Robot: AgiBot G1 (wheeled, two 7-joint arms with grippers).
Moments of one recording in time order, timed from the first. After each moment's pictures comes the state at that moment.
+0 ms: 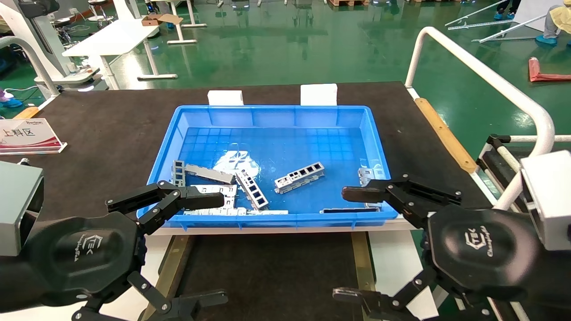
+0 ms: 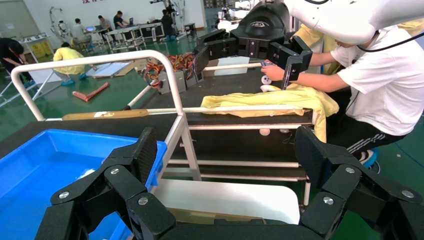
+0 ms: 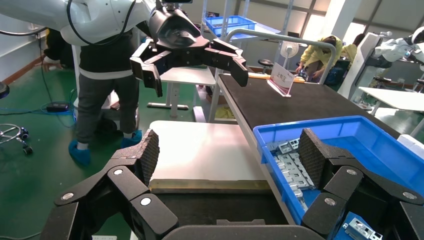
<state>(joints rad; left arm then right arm) -1.08 0.61 0.28 -1.28 0.73 1.49 -0.18 1.07 -0.61 -0.28 1.28 -0.73 -1.50 0.19</state>
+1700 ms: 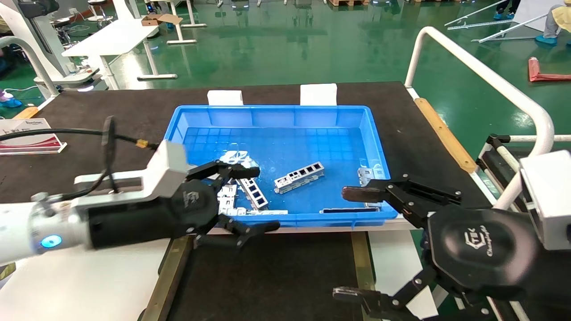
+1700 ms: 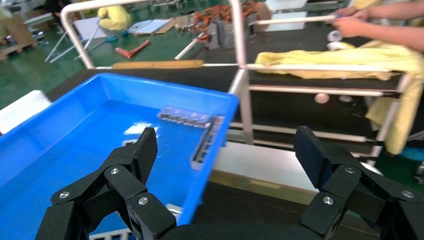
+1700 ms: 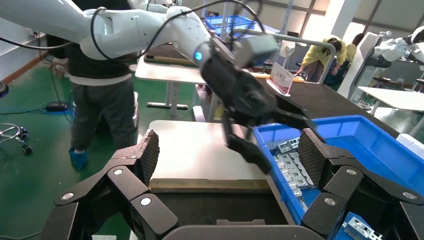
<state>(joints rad) -1.24 0.87 0.44 -1.06 1.07 1.28 -0.13 1.08 -0.61 -0.28 1.28 -0.73 -1.50 0.19</state>
